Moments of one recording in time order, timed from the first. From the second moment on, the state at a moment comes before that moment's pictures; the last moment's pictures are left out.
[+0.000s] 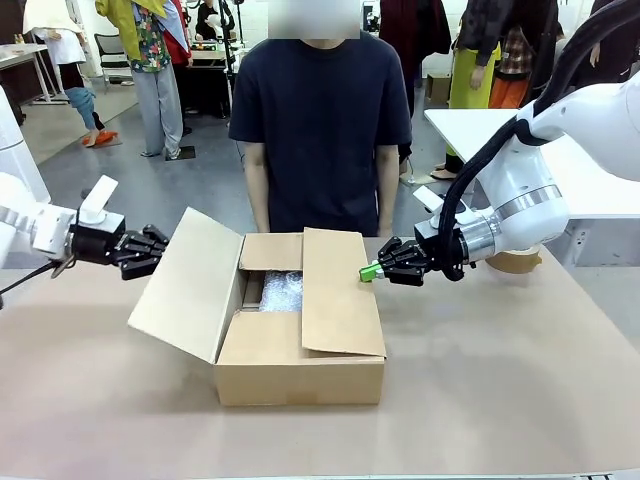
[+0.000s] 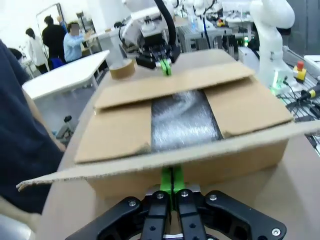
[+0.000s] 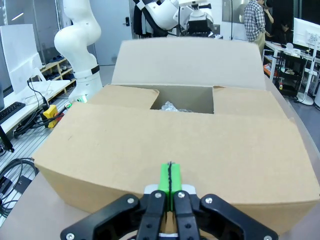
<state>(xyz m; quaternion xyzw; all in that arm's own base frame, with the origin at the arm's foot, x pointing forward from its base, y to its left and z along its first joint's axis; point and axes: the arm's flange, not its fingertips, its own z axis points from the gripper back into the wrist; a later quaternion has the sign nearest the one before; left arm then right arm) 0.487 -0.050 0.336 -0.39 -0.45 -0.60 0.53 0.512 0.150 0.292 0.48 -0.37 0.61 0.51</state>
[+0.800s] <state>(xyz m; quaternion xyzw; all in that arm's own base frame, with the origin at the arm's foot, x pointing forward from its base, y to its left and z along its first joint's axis) 0.506 -0.129 0.309 -0.41 -0.43 -0.62 0.51 0.512 0.150 0.292 0.48 -0.37 0.61 0.51</state>
